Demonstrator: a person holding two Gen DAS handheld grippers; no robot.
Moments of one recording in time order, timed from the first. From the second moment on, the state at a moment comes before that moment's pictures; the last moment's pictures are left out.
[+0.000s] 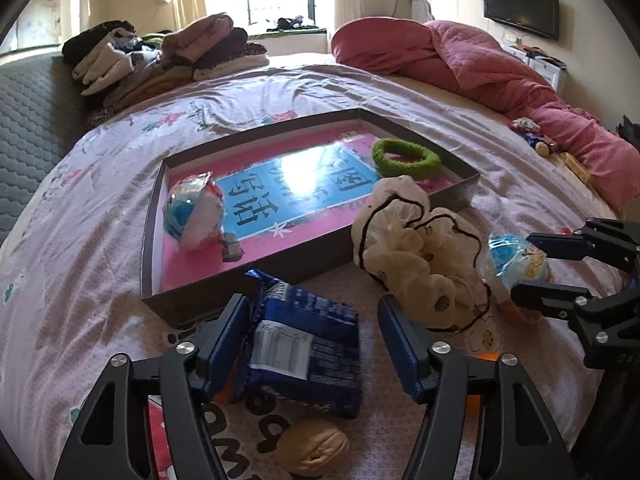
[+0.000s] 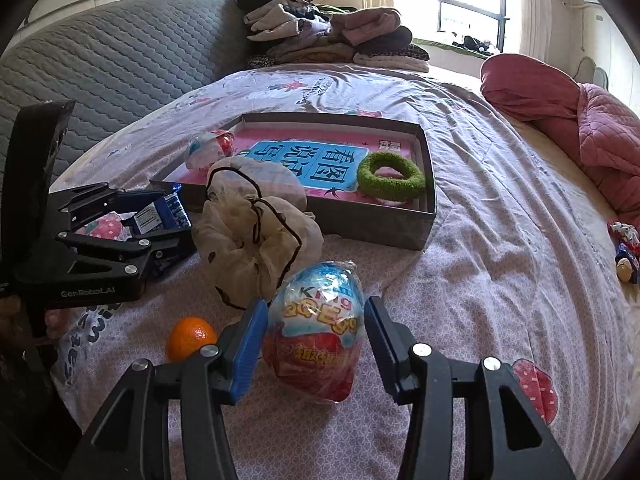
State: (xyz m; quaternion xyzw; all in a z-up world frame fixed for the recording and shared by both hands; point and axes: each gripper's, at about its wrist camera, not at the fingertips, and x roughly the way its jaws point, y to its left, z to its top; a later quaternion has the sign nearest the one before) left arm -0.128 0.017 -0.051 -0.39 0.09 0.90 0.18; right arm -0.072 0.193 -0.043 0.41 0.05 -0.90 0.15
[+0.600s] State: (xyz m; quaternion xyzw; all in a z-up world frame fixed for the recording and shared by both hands) left arm -0.124 0.029 -0.061 -0.39 0.15 0.90 0.15; right arm -0.077 0.201 -0.050 0.42 0.01 -0.89 0.16
